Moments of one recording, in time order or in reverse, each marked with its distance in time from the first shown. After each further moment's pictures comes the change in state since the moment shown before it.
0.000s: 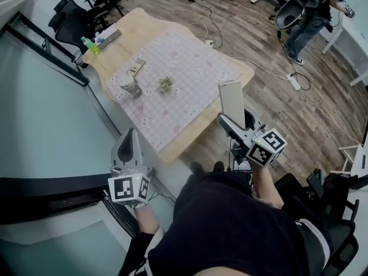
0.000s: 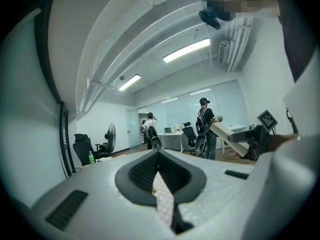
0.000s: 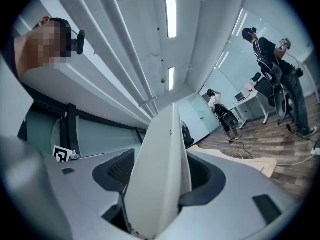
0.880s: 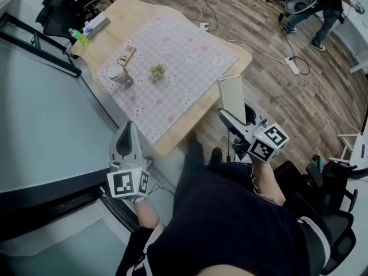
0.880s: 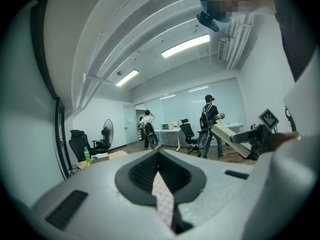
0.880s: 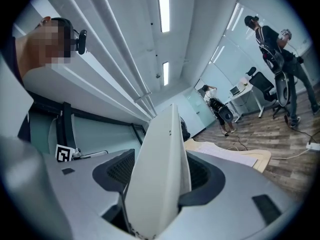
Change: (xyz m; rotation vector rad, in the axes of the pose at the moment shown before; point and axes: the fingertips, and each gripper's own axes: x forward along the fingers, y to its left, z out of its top) left arm 0.030 -0.020 -0.023 0.001 0.036 -0.037; right arm -0.013 -0.032 -0.023 0.042 0.054 -0.039
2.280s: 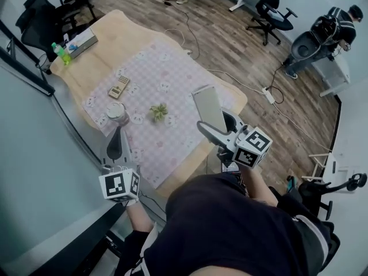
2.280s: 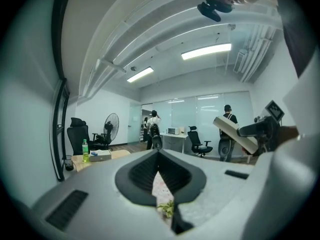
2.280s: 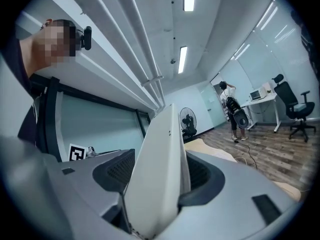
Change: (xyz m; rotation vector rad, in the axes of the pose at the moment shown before) left arm 0.150 0.172 -0.032 -0.162 -0.048 0.002; right arm 0.227 0.020 0.032 -0.181 0.141 0.061
